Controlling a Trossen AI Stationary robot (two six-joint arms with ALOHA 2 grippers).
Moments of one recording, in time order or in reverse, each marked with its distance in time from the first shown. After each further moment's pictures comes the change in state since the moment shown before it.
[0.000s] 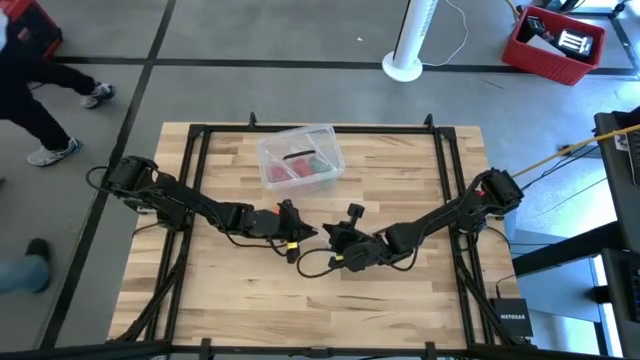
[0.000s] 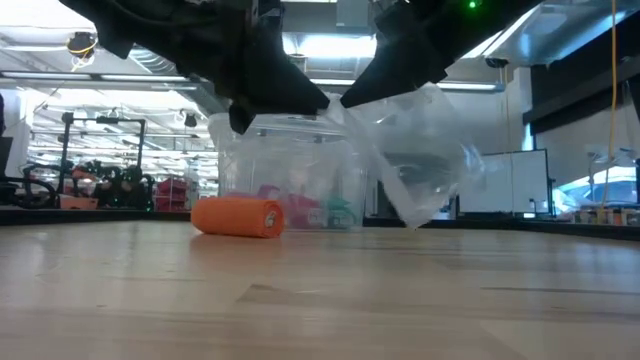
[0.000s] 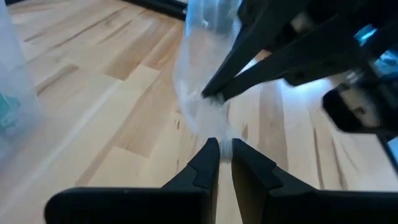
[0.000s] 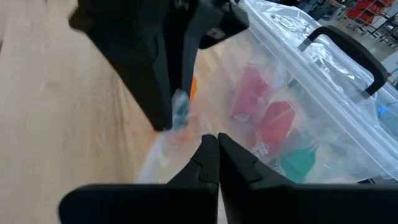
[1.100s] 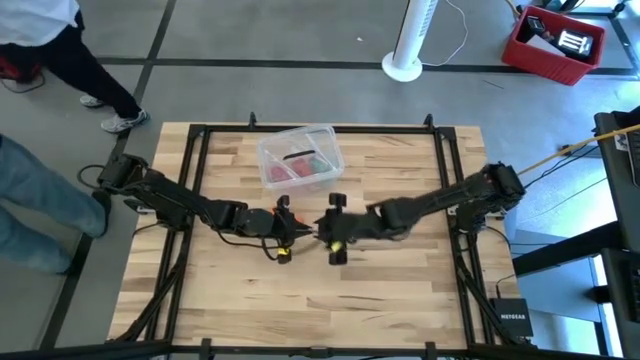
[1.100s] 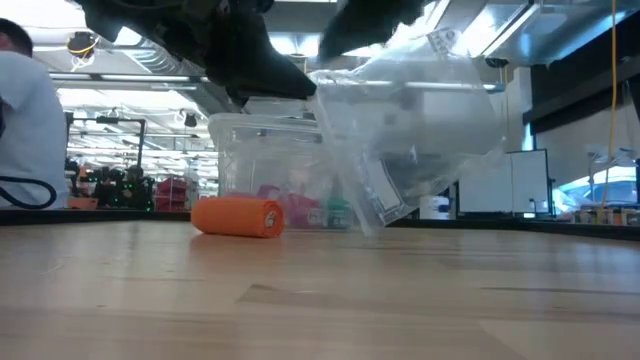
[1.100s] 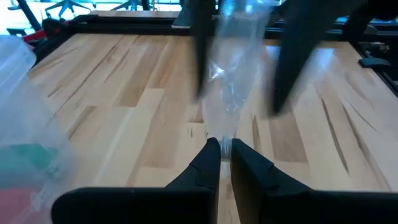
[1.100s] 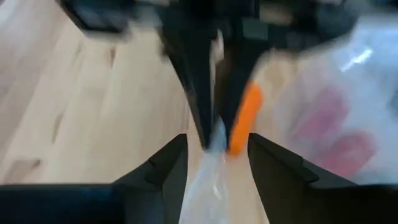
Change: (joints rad) left arm -0.013 -0.095 -0.002 -0.092 -0.023 0.284; right arm -0.137 -0.040 0.251 -0.338 -0.529 -0.094
